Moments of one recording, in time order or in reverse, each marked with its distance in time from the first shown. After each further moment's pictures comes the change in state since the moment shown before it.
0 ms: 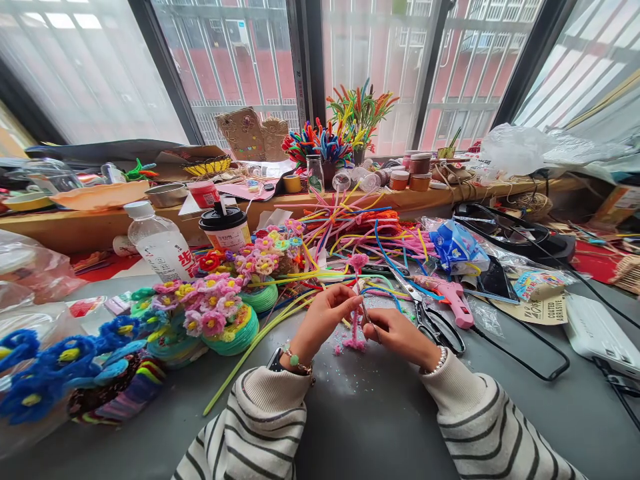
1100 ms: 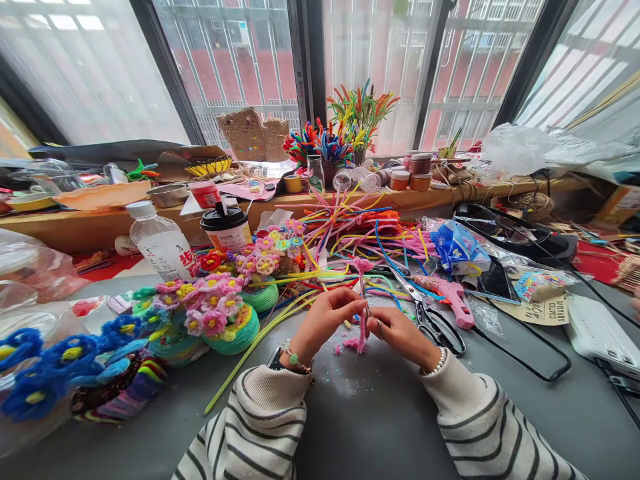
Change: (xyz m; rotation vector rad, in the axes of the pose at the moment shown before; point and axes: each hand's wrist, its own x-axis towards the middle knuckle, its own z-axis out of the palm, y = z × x) left_hand 0.000 0.002 -0.001 0.043 -0.086 0.035; right_hand 0.000 0.000 -0.001 0.079 0.051 -0.050
